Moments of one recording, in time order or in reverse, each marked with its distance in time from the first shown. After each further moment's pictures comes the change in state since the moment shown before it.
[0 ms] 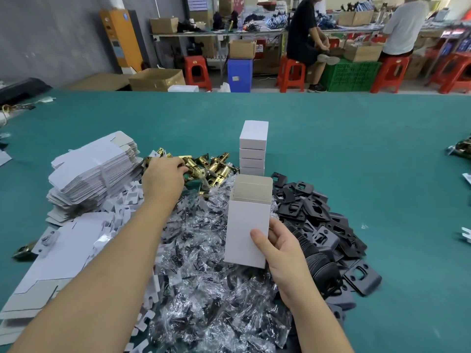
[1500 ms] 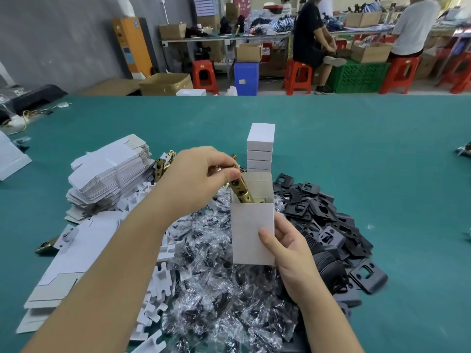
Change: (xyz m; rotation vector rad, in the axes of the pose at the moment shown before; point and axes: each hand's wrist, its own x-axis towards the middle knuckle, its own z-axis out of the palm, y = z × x) left_hand -0.055 0.065 -0.132 -0.493 -0.304 0.396; right_hand -0.007 -0.010 0.003 0.100 -0.135 -0.062
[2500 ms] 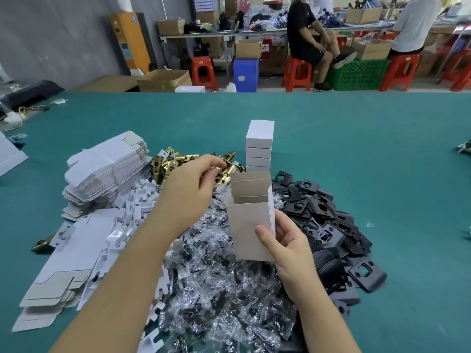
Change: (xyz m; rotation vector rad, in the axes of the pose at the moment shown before) left_hand -0.017 -0.023 0.031 -0.053 0.177 -0.097; right_hand 0.001 0.005 -0.002 -0.090 0.073 -0.061
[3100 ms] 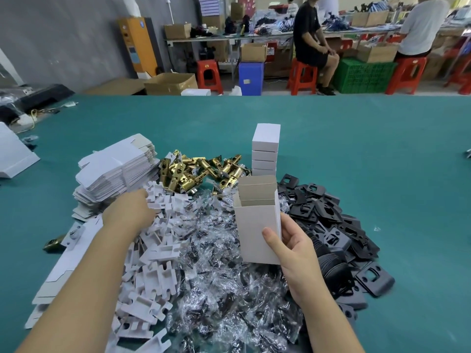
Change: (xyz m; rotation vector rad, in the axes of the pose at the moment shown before) left_hand -0.004 -0.134 -0.044 0.746 -0.280 -0.684; right_hand 0.002 0.005 0.000 -0.022 0.028 0.029
